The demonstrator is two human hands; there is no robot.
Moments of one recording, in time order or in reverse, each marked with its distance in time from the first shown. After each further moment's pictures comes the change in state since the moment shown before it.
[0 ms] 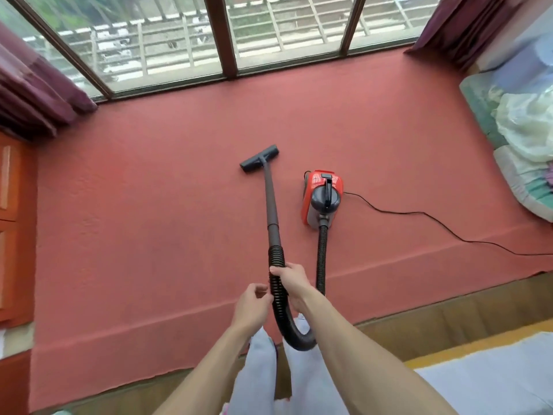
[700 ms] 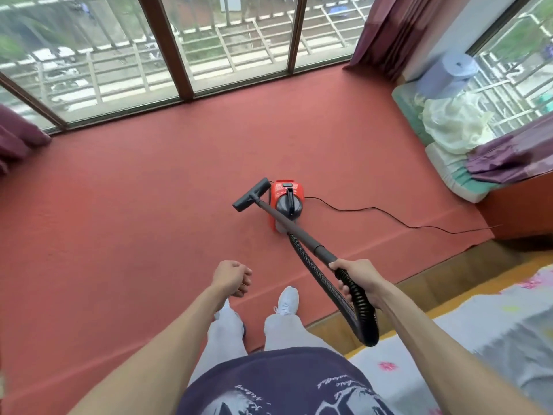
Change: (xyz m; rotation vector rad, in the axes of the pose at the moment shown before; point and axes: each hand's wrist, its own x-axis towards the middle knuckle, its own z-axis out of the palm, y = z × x) left_hand -0.036 0.101 -0.011 0.021 -0.130 -0.009; right_hand -0.161 -0.055 -0.198 0.068 0.136 0.054
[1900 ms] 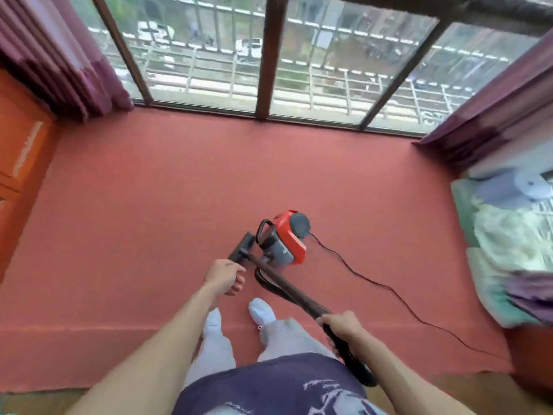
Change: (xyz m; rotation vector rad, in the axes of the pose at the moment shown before) left_hand 0.042 0.034 -0.103 -0.420 0.197 -0.042; right_hand 0.053 -0.062 0.097 -0.623 0.101 0.017
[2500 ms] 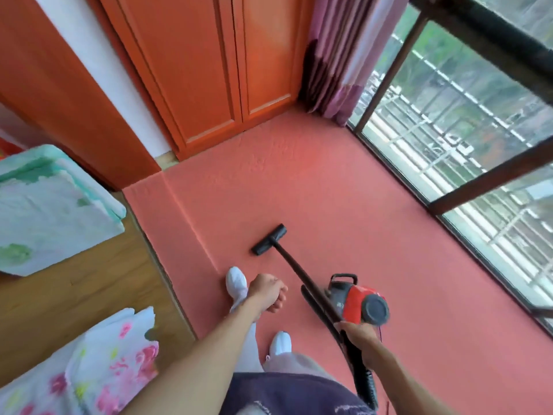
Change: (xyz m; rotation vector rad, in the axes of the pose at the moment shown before) left_hand -0.034 -0.100 -0.081 -0.678 0.332 -0.105; right_hand -0.011 -0.152 0.137 -0.658 -0.120 -0.358
